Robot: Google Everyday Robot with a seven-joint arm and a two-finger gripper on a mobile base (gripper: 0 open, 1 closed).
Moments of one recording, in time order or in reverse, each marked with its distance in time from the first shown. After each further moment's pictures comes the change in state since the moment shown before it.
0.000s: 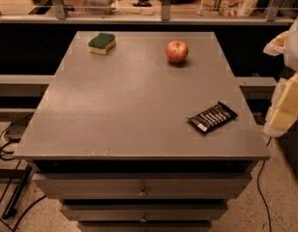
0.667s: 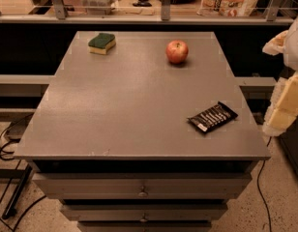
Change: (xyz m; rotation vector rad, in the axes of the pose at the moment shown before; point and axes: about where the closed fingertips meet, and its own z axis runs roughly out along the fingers) arm -0.002 -0.001 0.000 0.005 -0.015 -0.004
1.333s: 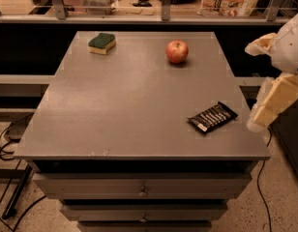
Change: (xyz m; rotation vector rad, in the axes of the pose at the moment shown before) arm -0.026 -0.008 0.020 -0.030 -0.193 -0.059
